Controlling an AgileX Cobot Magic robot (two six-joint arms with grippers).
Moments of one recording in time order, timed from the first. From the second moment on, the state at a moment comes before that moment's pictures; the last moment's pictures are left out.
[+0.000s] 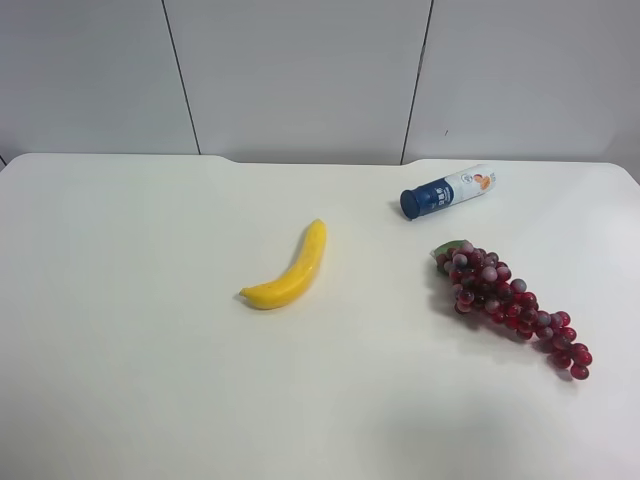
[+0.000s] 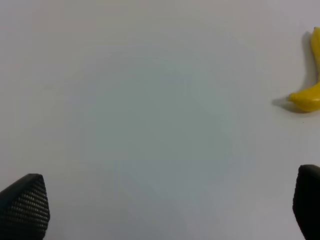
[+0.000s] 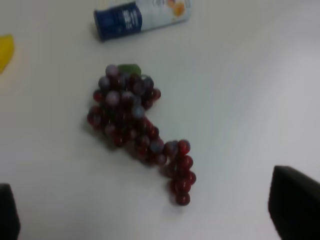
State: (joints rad) left arm -0.03 -0.01 -0.51 -0.07 1.06 0.03; right arm 0.06 0.00 -0.56 0.07 1.11 -0.13
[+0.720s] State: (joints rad) left arm -0.03 -0.01 -0.51 -0.07 1.06 0.03; right arm 0.06 0.00 -0.56 0.07 1.10 -0.13
